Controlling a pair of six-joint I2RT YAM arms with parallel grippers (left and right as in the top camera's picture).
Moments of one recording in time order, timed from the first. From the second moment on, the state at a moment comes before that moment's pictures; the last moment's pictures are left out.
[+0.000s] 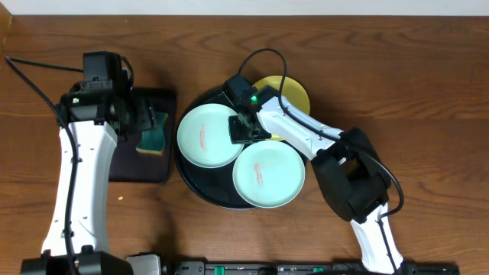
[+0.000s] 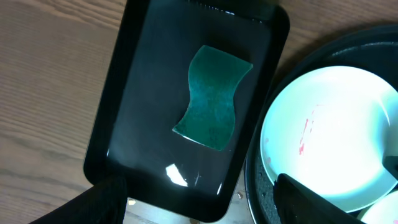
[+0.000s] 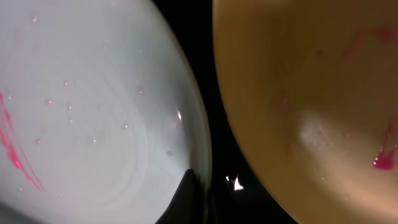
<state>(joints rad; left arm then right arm) 0.10 1.46 1.35 -1.08 -0.08 -0.15 0.69 2.24 1.70 -0.83 -0.12 0.58</state>
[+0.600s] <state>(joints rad) 0.10 1.74 1.35 -1.04 0.00 -0.03 0.69 2.24 1.70 -0.83 -0.12 0.59</state>
